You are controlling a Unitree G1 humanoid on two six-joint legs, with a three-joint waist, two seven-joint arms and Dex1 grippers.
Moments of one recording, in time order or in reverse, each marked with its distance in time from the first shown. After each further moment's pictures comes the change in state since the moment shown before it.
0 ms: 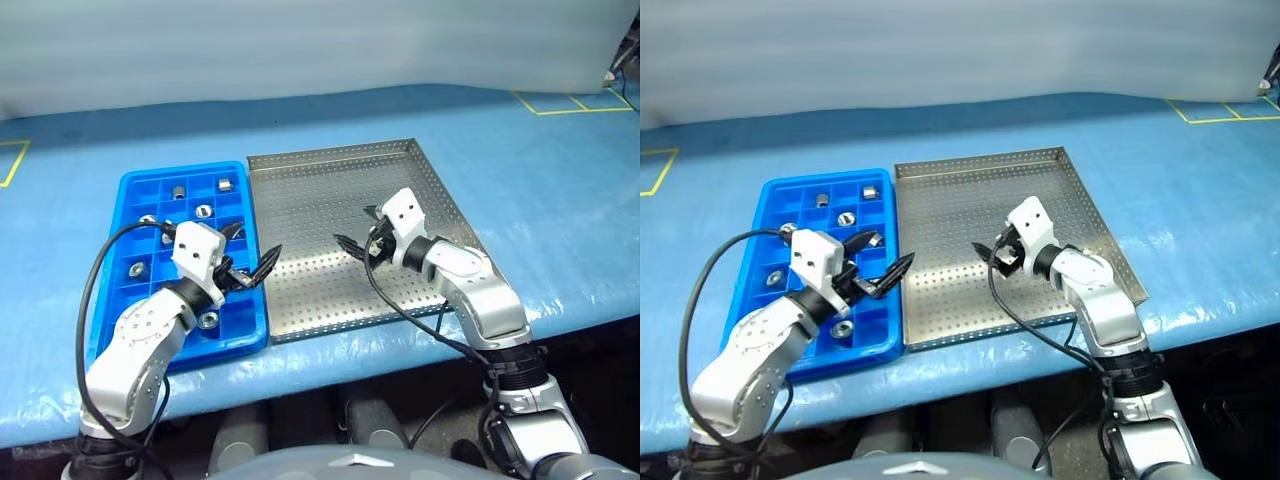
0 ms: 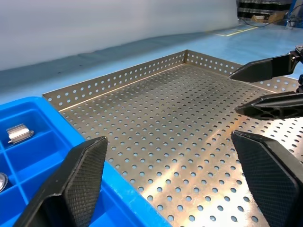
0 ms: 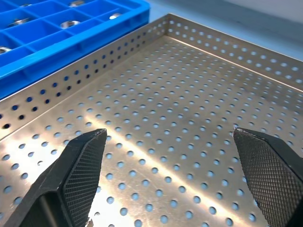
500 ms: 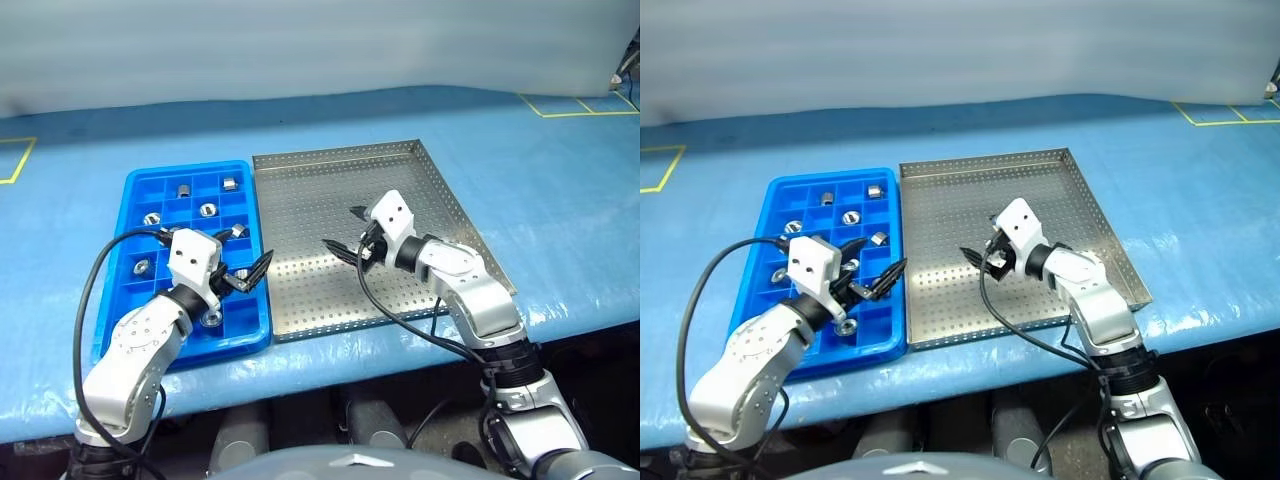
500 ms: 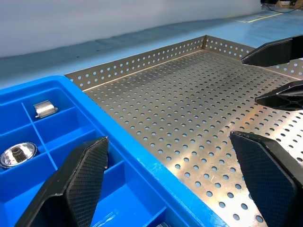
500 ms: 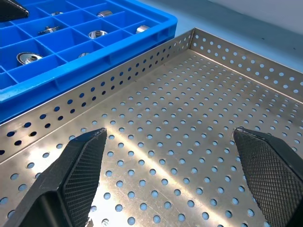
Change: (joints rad) left arm 0.021 0.002 -0.007 -0.001 0.034 0.000 0.024; right arm -0.019 0.019 0.032 0.006 -0.017 -0.030 0.007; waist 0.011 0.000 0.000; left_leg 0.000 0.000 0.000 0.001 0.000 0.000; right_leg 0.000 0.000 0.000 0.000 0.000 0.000
